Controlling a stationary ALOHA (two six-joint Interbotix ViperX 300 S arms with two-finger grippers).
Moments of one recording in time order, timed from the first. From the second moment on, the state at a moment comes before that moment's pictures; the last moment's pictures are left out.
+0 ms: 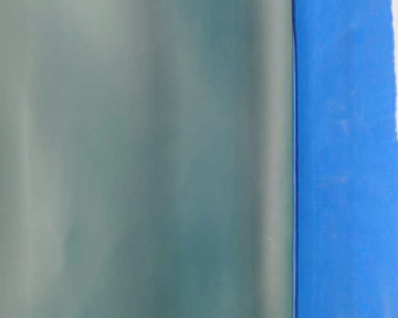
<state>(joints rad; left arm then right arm) -0.07 -0.28 1.13 -0.06 -0.14 -0.24 0.02 -0.34 1.15 0.45 -0.11 0.04</state>
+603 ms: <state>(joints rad) 0.11 -0.11 1.09 -0.06 -0.10 -0.09 -0.17 -0.19 1.14 0.41 -0.10 0.00</state>
